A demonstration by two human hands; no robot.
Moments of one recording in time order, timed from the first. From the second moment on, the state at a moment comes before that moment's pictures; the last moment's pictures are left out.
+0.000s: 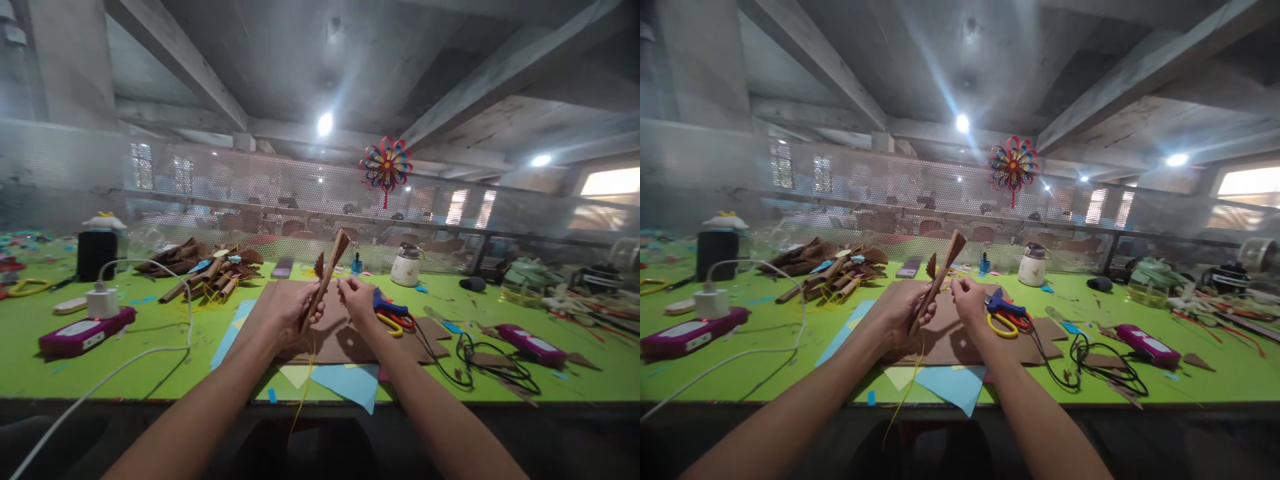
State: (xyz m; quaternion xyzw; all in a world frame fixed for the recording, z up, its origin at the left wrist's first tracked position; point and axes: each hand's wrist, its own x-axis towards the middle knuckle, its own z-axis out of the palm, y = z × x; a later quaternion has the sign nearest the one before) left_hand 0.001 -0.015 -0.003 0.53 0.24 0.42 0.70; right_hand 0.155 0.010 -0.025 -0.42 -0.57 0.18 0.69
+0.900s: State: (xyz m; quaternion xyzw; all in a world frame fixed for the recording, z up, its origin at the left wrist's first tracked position) left_hand -0.010 -0.021 -0.001 0.54 0.14 0.31 0.77; right_hand 0.150 0.003 -0.026 -0.42 -0.59 0.18 0.67
